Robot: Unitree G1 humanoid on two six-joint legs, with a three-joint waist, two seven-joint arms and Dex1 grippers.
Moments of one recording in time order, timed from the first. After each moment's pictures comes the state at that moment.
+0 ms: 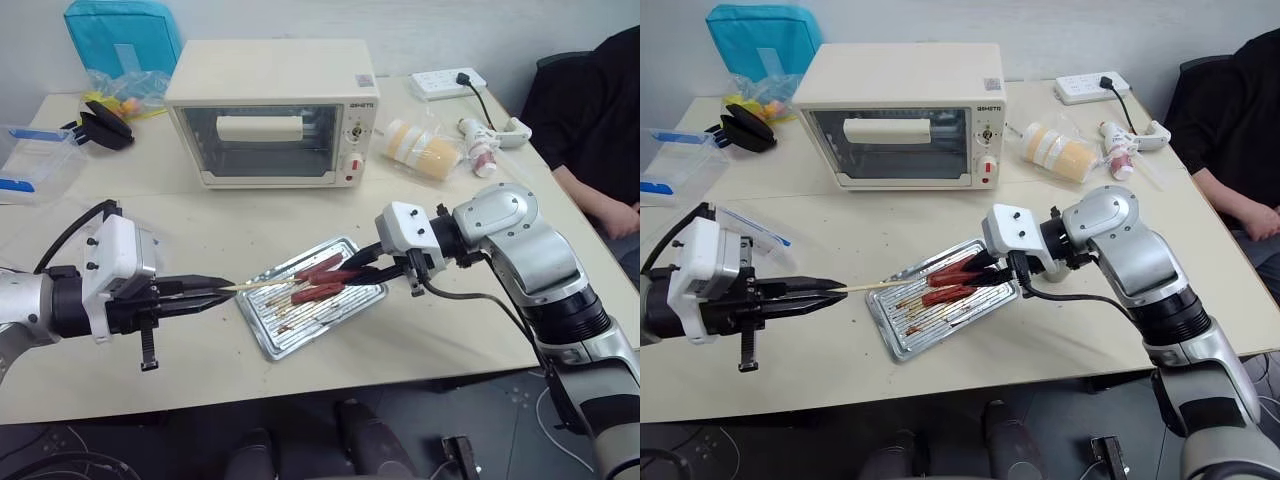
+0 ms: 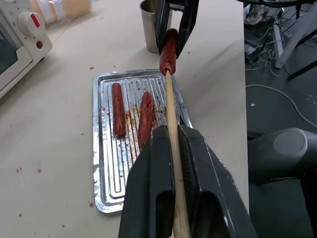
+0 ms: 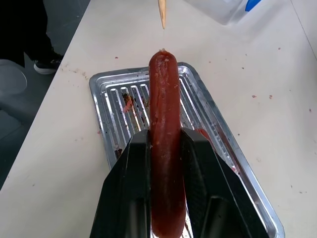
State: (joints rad) left arm -0.04 1.06 0.52 -0.66 -0.85 0.73 -0.95; right arm -0.84 -0.66 0.31 -0.08 0.27 0.36 1.42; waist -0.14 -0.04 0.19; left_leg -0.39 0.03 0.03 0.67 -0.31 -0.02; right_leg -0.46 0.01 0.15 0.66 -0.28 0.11
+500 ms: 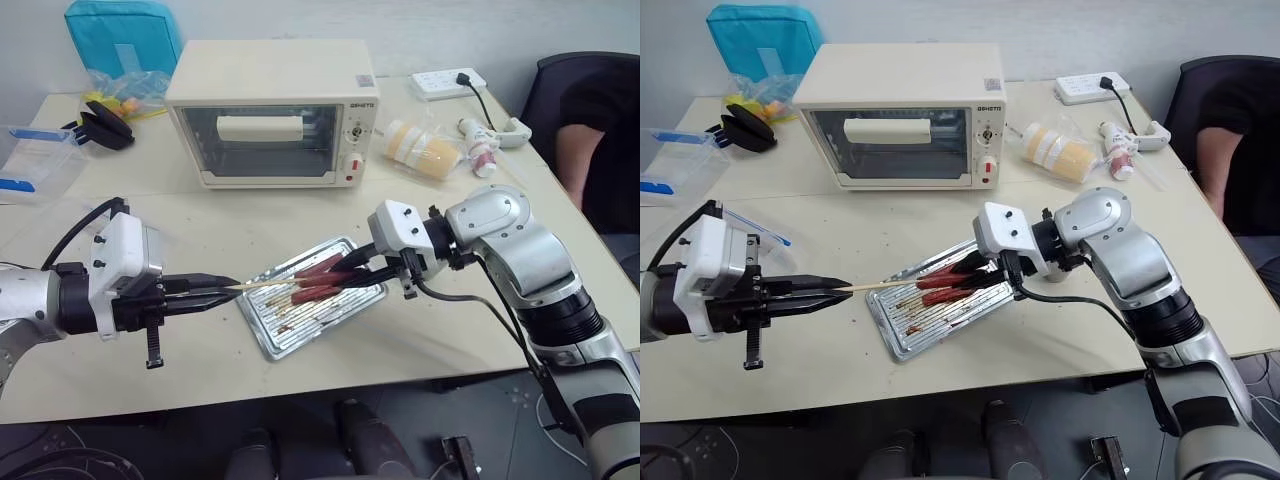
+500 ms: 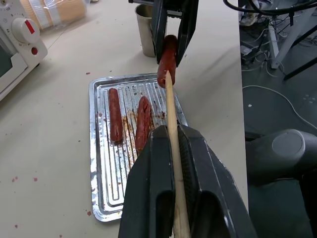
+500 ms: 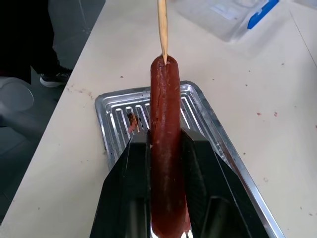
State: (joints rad) left arm -0.07 1.06 0.49 -0.65 -0.86 0.73 -0.94; right arm -0.84 -0.63 0.31 -0.12 0.29 0.42 1.40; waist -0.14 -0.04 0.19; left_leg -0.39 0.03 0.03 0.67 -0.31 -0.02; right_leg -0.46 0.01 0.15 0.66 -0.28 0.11
